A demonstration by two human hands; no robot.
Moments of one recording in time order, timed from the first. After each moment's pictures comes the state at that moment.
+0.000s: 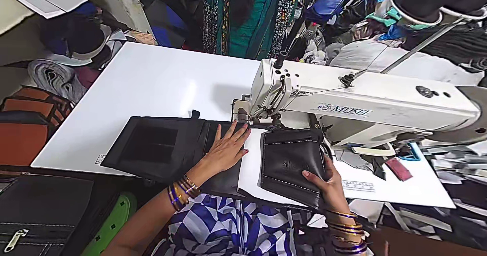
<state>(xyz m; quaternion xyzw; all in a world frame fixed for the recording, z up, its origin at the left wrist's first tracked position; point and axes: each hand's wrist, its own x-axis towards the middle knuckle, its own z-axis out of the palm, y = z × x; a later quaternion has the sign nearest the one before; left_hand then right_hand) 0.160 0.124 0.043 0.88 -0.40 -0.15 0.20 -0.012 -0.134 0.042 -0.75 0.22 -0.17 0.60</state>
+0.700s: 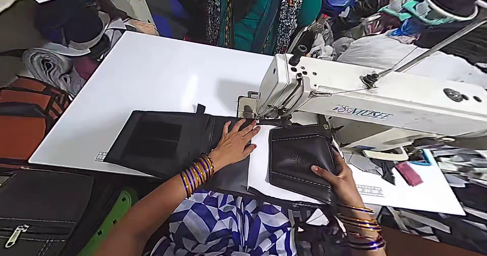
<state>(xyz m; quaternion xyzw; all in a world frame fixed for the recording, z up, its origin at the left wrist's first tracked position) 0.183 0.107 0.012 0.88 -0.42 -0.11 0.20 0.006 -0.152 0.051 -0.78 0.24 -0.13 0.56</state>
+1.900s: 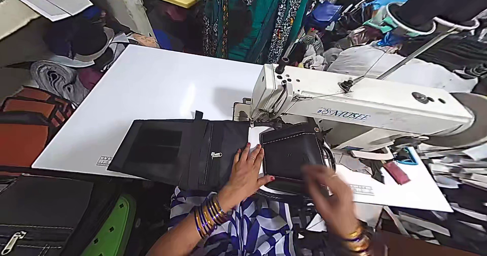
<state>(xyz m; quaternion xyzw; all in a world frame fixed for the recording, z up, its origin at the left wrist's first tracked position) 0.095 0.085 0.025 0.88 -0.35 -0.14 0.28 -0.022 -0.117 0.076 -0.95 -0.03 -0.23 0.20</state>
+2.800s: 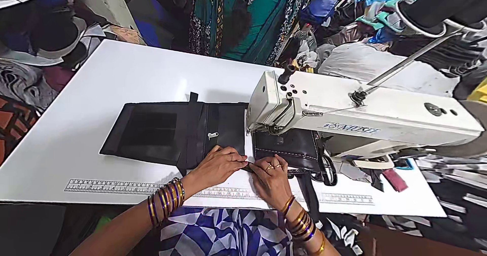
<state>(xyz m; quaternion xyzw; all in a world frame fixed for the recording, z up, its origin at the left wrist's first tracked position) 0.186 0.141 -0.001 0.77 -0.56 0.00 0.31 0.069 -0.069 -0.001 -0.95 -0.14 -0.24 0.12</state>
